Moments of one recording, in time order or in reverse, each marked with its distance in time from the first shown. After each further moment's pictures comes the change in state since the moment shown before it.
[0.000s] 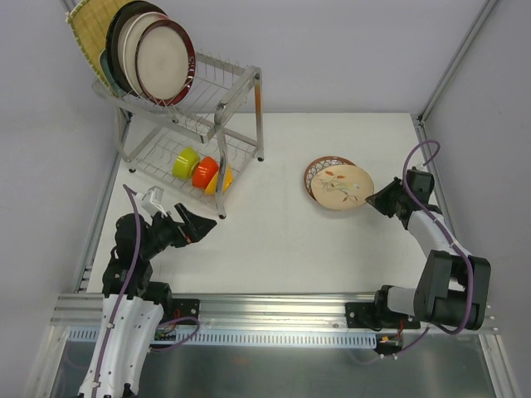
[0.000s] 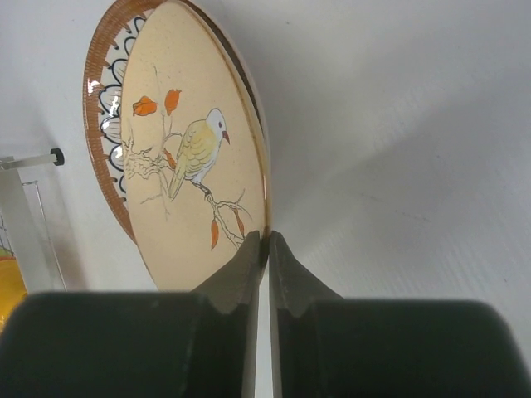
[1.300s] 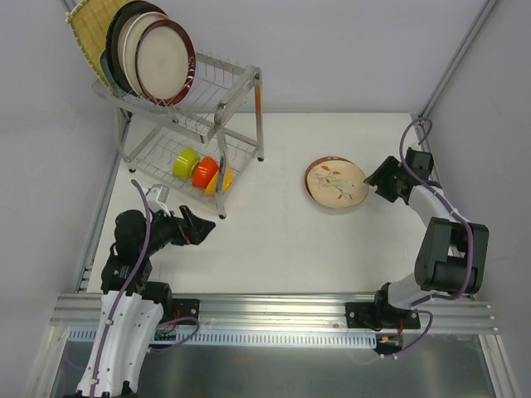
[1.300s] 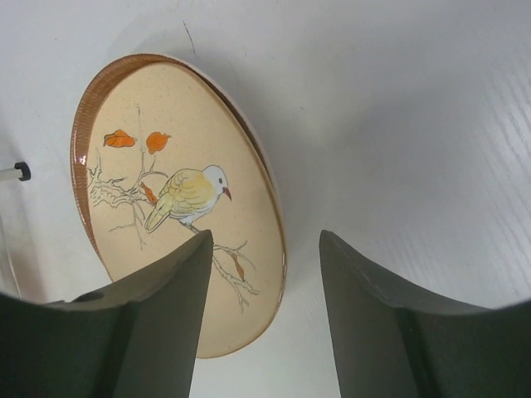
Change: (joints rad) left arm 0.003 0.052 0.032 -0.016 -0.003 0.254; right arm -0.002 0.229 0.224 -0.035 0.014 -0.143
